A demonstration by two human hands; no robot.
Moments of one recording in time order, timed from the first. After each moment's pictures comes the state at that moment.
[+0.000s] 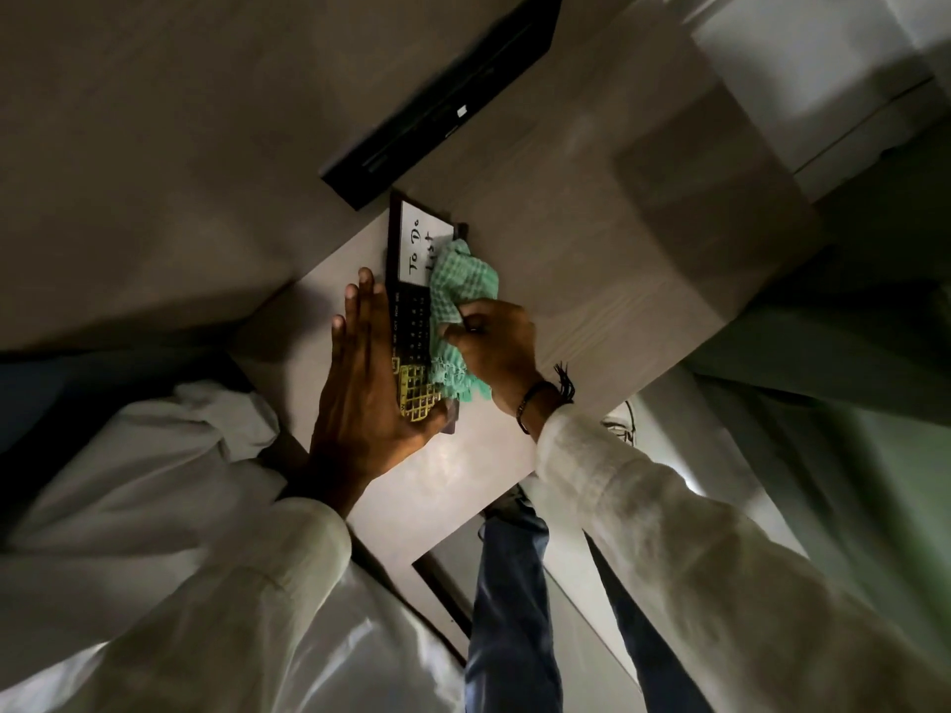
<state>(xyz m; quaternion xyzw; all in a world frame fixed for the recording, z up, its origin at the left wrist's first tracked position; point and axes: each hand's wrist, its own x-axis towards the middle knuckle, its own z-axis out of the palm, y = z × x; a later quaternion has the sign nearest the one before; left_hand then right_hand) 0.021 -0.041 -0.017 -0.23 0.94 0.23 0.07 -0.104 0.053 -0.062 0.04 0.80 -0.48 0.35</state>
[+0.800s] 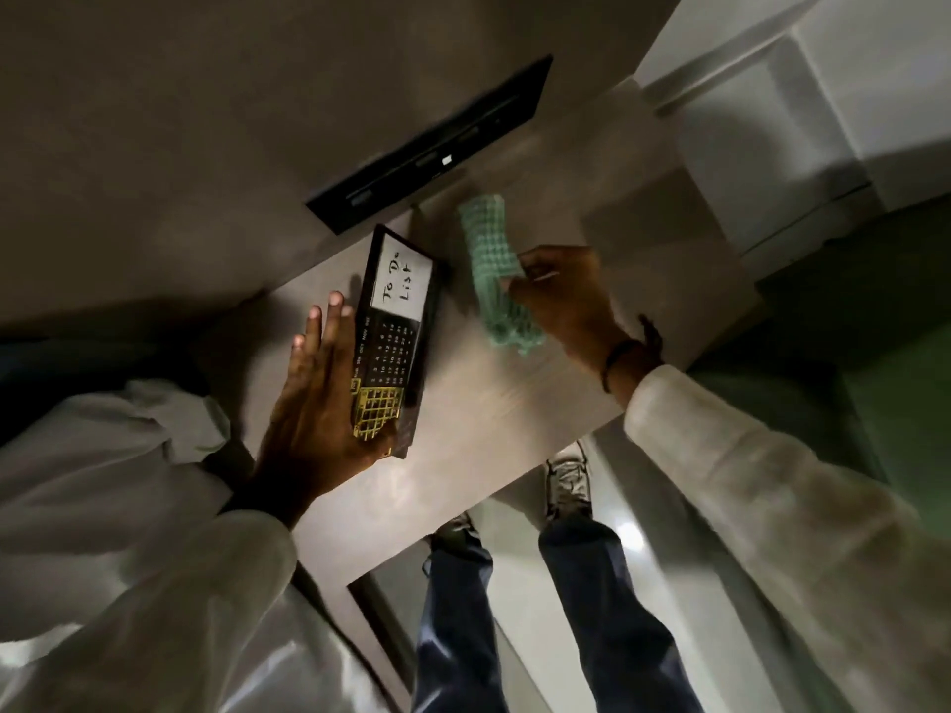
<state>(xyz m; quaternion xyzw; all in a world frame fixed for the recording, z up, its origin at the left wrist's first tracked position) 0.018 -0.039 -0.014 -0.24 0.93 0.25 0.09 -0.240 0.099 -0.016 -0.12 0.87 -0.39 0.28</state>
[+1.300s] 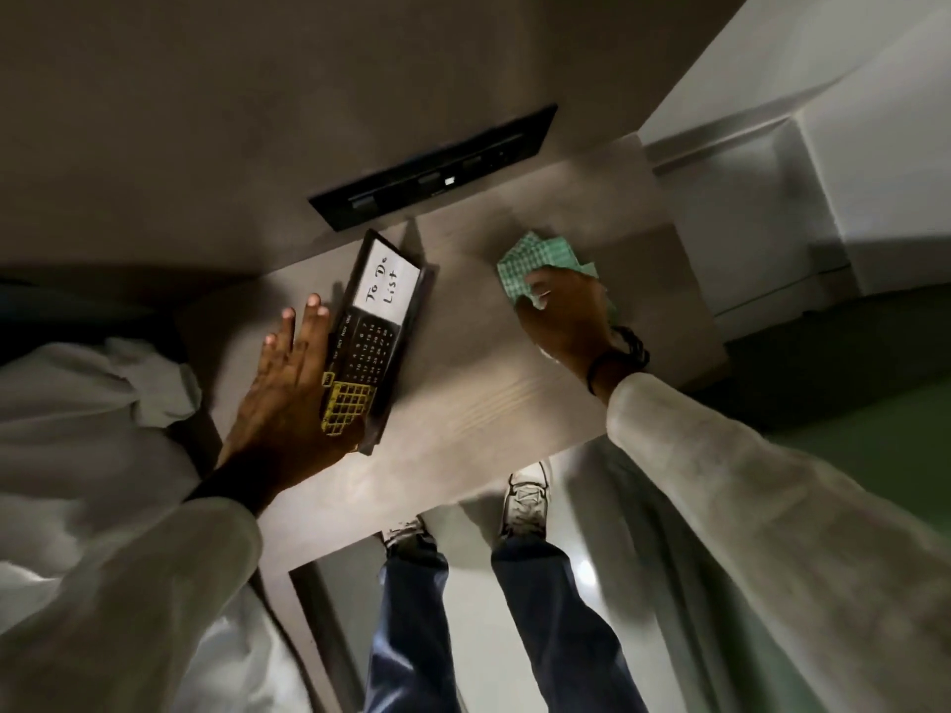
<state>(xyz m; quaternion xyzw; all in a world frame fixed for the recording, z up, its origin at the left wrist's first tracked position) 0.015 -0.025 -0.004 -0.33 0.90 0.25 0.13 -0.279 0.114 -0.012 -0.29 0.90 -0.20 0.28</state>
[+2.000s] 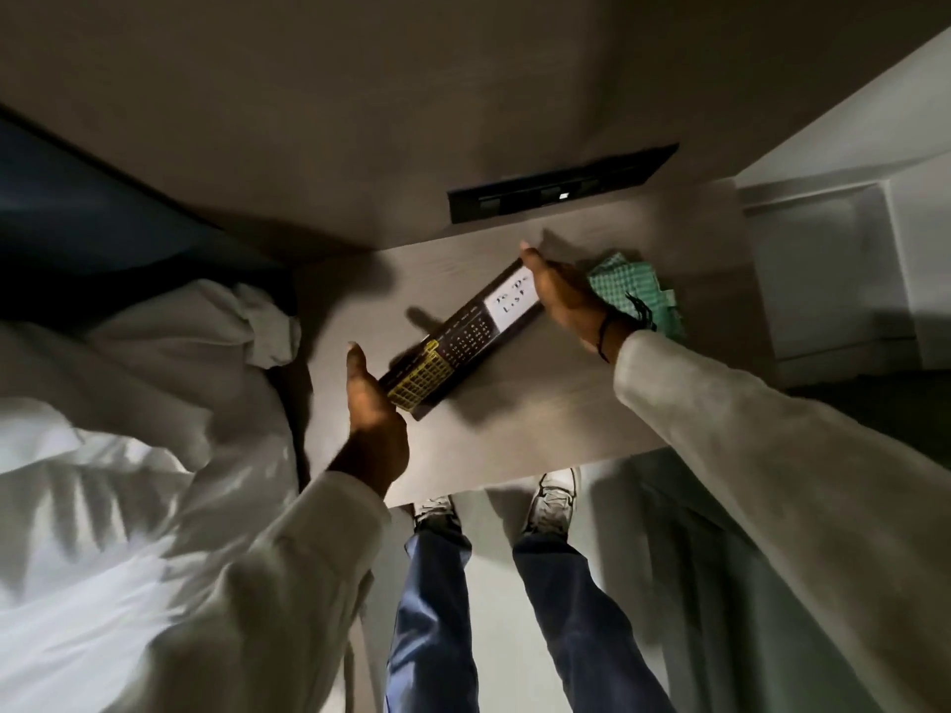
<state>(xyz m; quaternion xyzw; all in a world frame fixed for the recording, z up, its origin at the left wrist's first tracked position) 0.018 0.009 0.022 -0.69 0.13 0.70 -0.15 -0.221 0.018 0.015 -0.21 0.81 -0.21 0.51</state>
